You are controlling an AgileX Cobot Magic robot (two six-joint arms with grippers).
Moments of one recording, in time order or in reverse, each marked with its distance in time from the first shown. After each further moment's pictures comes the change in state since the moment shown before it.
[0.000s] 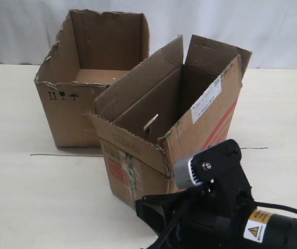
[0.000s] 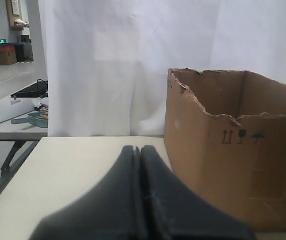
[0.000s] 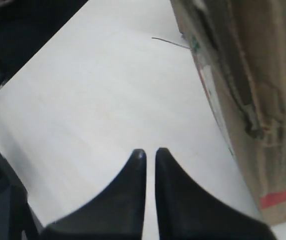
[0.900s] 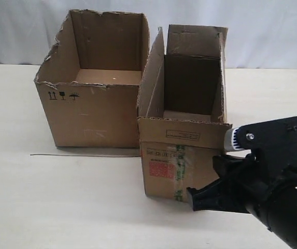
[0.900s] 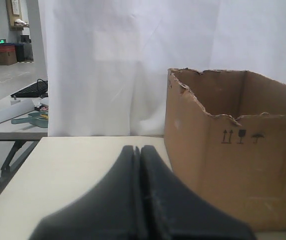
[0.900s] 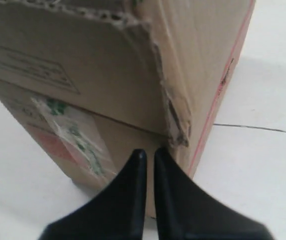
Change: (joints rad) left arm 0.000 0.000 0.000 0.000 0.000 0.000; right arm 0.000 -0.048 0.000 0.829 -0.497 -0.843
